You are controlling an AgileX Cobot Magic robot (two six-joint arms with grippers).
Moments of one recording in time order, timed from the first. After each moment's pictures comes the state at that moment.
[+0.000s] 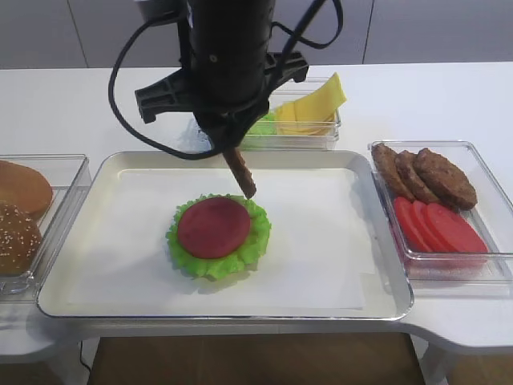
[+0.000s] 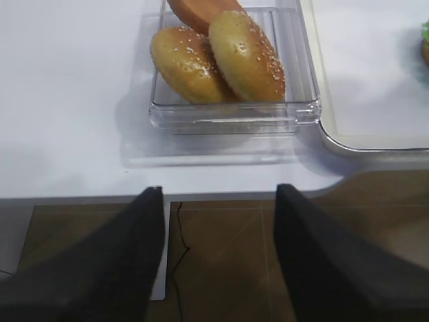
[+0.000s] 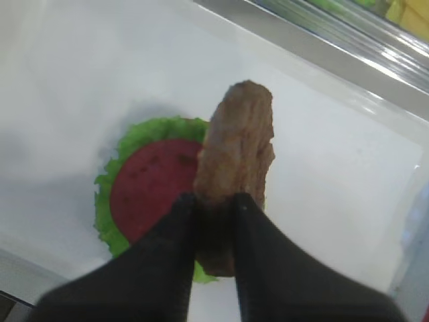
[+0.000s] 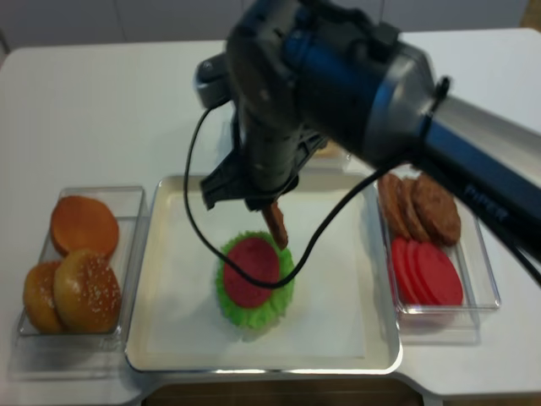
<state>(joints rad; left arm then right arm) 0.01 0.04 -0.49 0.06 1.18 -0.07 0.88 1.88 -1.80 -0.16 1.24 0.40</state>
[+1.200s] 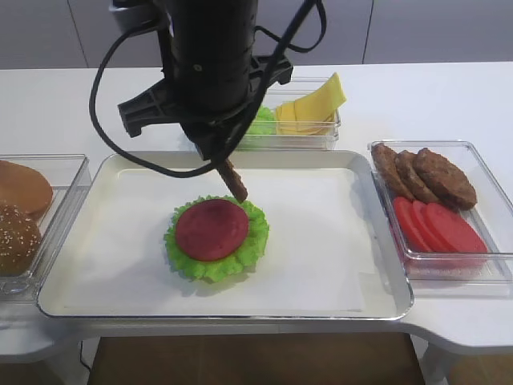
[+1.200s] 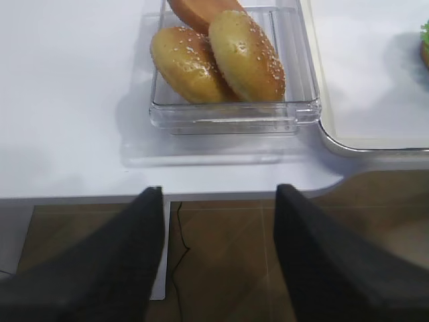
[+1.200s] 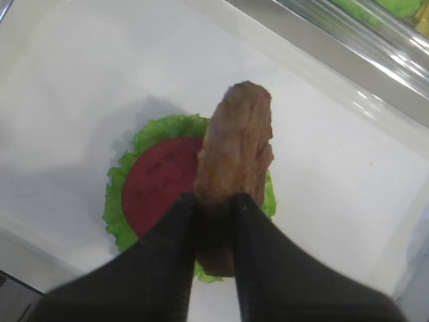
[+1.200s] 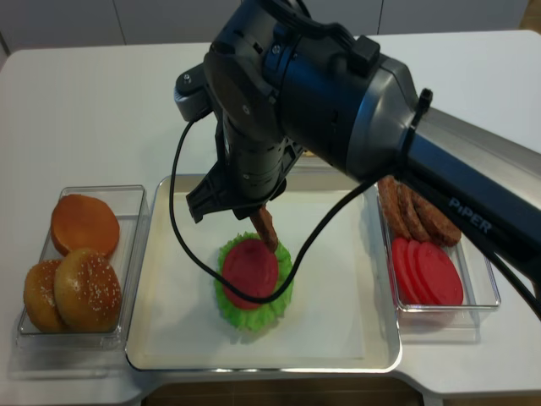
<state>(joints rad) 0.01 0.04 -0.49 0.06 1.18 -0.07 0.91 1.89 -1.81 -0.17 1.24 0.36</state>
